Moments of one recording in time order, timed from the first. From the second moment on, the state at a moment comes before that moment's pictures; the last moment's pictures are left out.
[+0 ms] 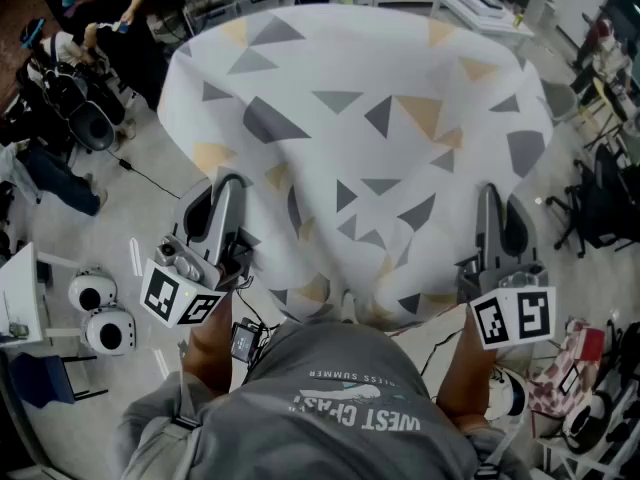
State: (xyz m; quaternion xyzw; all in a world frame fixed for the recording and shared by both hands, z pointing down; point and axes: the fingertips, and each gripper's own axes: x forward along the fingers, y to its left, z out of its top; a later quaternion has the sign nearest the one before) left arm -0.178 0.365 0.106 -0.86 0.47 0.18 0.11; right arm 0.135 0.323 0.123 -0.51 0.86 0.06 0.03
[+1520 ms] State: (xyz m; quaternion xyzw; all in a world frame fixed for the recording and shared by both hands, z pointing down) left arm -0.188 0.139 0.136 -0.88 0.43 0.18 0.07; right arm 0.151 0.139 0.138 -0.57 0.82 0.01 0.04
